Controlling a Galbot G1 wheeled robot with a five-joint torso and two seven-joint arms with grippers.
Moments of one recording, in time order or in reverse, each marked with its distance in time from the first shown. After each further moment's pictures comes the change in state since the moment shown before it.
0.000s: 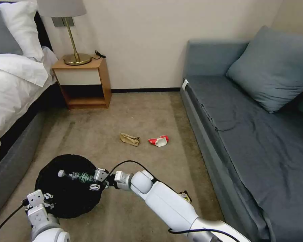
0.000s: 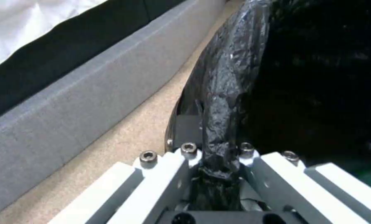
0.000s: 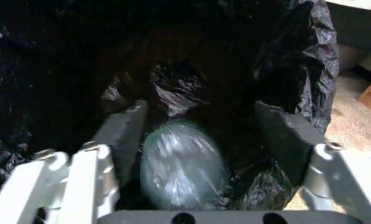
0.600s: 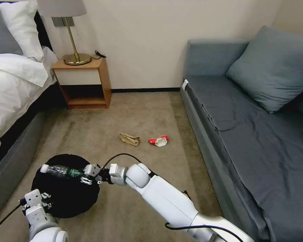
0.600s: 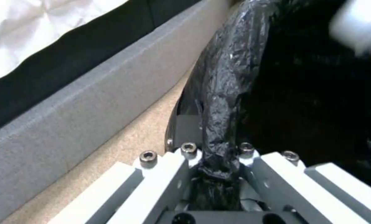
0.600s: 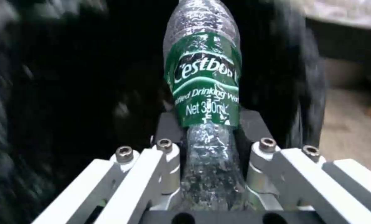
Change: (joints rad) left arm -0.010 0.001 -0.012 0.000 0.011 -0.003 0.002; right arm 0.023 0.001 0.005 0.030 0.047 -0.020 -0.046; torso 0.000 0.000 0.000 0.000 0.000
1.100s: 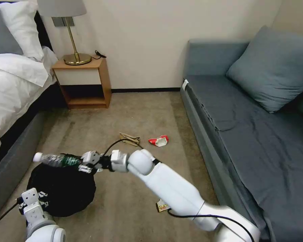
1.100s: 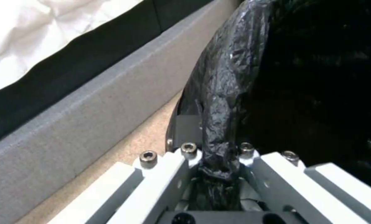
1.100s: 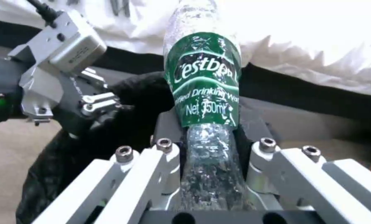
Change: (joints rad) left arm -0.020 0.006 -0.019 0.019 0.014 0.002 0.002; right arm 0.058 -0.021 -0.032 0.198 0.084 -0.090 -0.046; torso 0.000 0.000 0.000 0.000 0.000
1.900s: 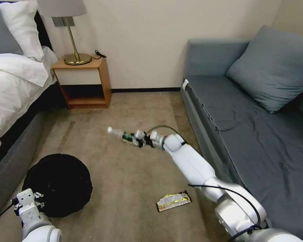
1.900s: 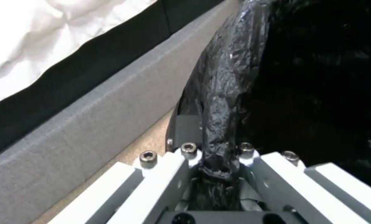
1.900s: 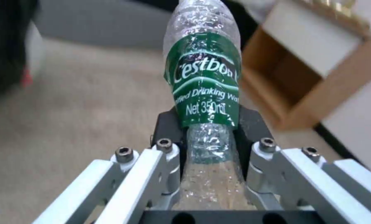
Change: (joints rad) left arm -0.012 0.011 -0.027 0.023 0.010 -0.005 0.003; right arm 0.231 -0.072 0.254 -0.429 -0.122 0.151 0.016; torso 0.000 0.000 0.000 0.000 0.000
